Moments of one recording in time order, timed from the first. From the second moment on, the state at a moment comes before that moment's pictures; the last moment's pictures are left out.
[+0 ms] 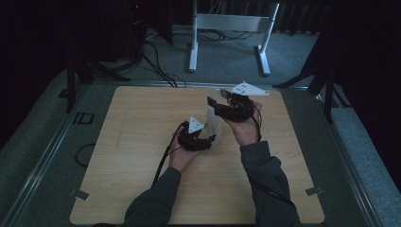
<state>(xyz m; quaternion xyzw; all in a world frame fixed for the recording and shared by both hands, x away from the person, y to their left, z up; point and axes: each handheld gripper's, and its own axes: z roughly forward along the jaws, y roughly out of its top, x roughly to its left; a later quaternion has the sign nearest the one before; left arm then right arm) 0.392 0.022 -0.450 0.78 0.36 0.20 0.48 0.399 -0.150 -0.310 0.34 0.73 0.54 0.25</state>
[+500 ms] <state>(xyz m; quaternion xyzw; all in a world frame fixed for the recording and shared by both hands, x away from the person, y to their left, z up) 0.390 0.022 -0.448 0.78 0.35 0.20 0.48 0.392 -0.169 -0.301 0.35 0.72 0.55 0.26</state>
